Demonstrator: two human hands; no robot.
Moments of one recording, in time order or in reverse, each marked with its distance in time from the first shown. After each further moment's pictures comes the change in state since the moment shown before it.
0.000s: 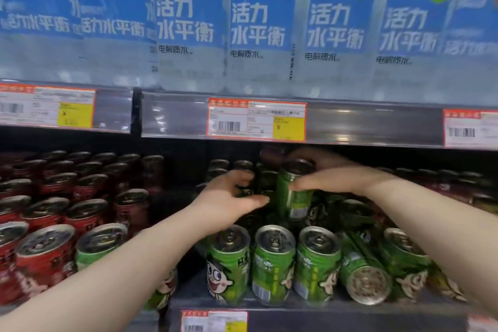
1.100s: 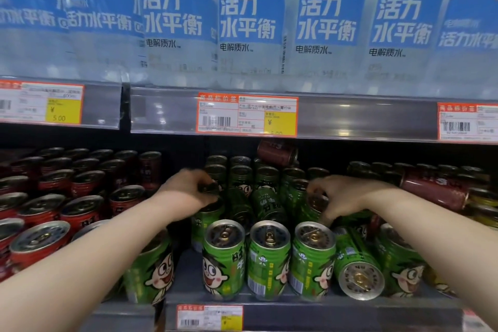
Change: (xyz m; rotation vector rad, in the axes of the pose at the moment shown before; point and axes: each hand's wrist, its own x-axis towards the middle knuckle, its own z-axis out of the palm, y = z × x) left_hand 0.022 -0.043 -0.038 0.472 0.044 -0.143; right_hand -0.012 0.038 0.009 -0.409 -0.322 0.320
